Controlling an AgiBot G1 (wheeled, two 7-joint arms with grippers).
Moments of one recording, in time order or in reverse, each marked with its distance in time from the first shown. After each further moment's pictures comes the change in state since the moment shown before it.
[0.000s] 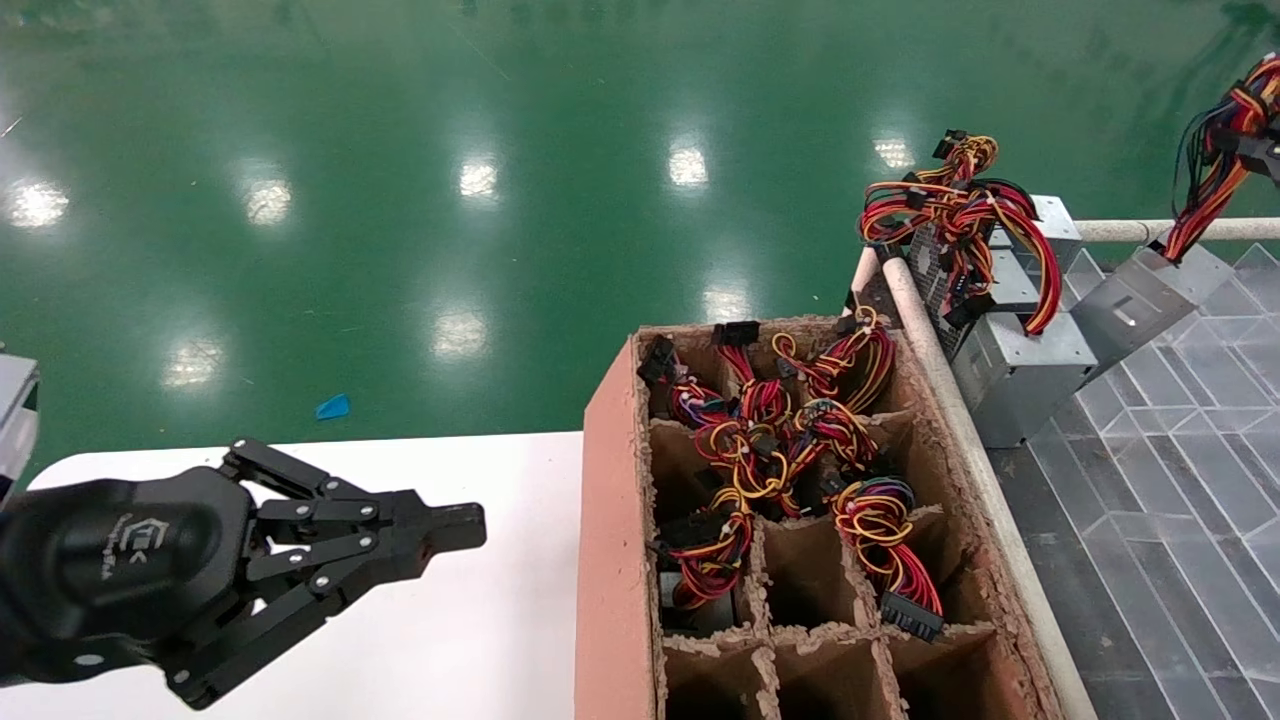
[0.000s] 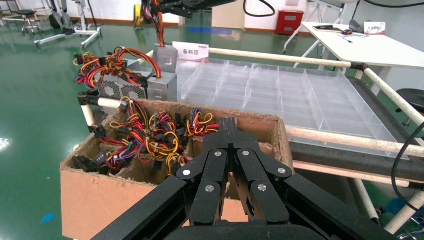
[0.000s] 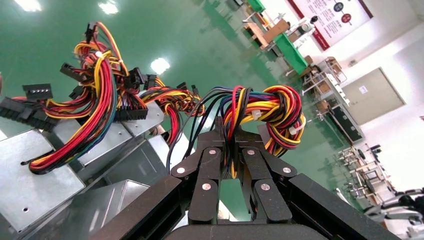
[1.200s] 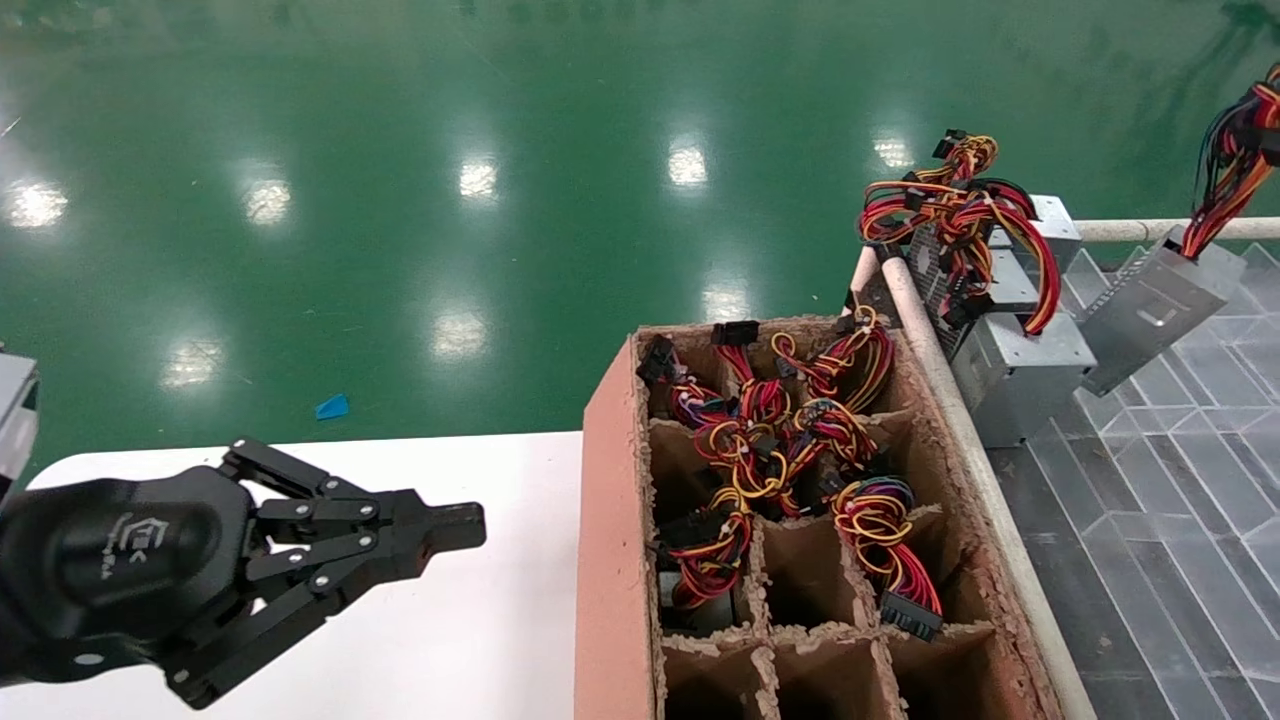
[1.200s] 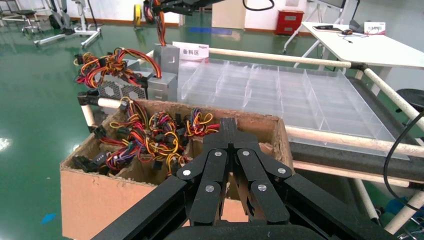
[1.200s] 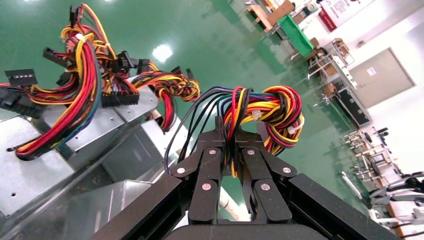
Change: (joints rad) left arm 0.000 0.000 0.000 0.000 0.000 0.000 0.000; right arm 0.223 -0.038 -0.075 -0.254 -0.117 -0.009 -0.066
